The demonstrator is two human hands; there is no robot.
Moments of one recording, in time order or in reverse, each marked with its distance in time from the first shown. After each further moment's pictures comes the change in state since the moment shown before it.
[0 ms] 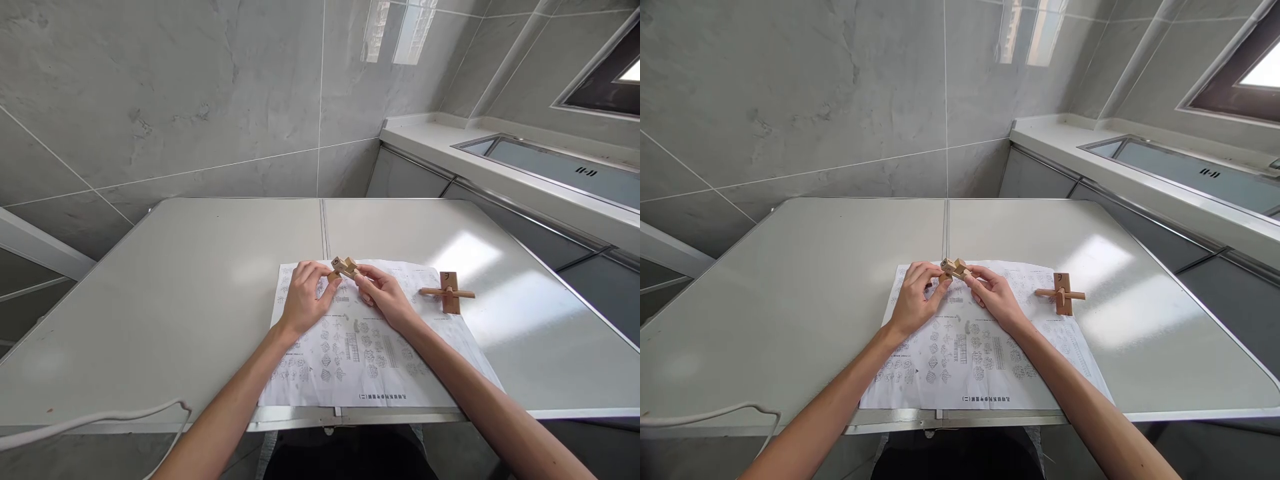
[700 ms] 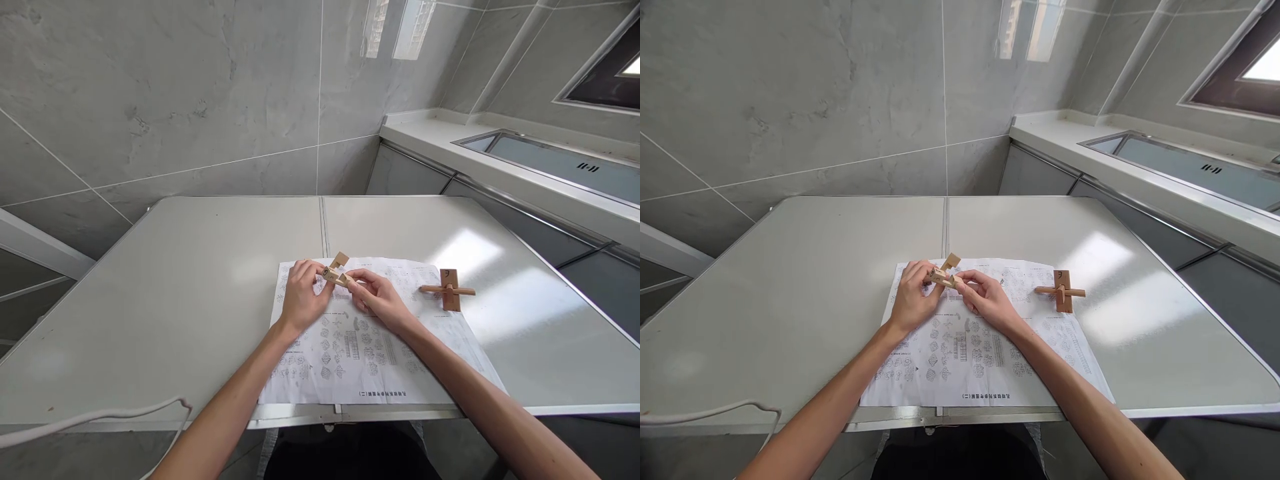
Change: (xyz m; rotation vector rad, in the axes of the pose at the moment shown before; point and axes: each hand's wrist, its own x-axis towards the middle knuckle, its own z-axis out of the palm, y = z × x) left_hand 0.000 -0.003 0.005 0.054 0.049 -0.048; right_hand -0.008 -0.010 0.009 -0.004 -0.107 0.013
